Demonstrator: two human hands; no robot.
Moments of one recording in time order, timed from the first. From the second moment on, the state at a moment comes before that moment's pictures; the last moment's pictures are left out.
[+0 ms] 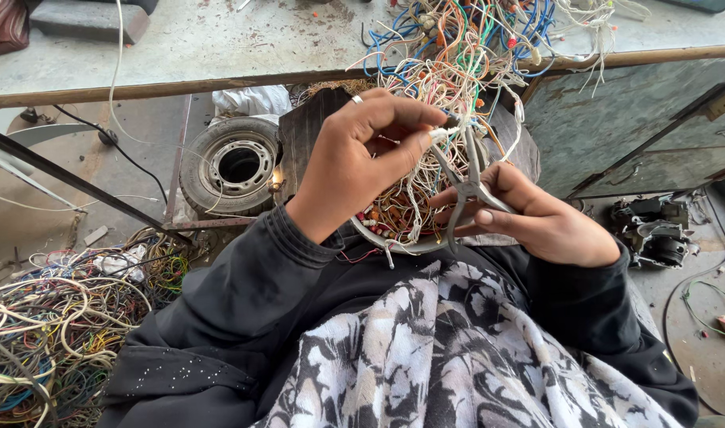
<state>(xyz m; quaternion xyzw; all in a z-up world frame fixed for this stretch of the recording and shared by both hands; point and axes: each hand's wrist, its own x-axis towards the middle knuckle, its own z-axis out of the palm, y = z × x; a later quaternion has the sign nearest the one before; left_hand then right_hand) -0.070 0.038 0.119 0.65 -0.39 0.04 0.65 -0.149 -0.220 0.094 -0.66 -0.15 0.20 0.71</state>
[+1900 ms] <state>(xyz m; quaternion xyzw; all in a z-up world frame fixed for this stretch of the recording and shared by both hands) -0.064 0.044 0.087 0.63 -0.35 0.04 0.69 -0.135 -0.188 0.051 -0.55 -0.10 0.14 0.81</state>
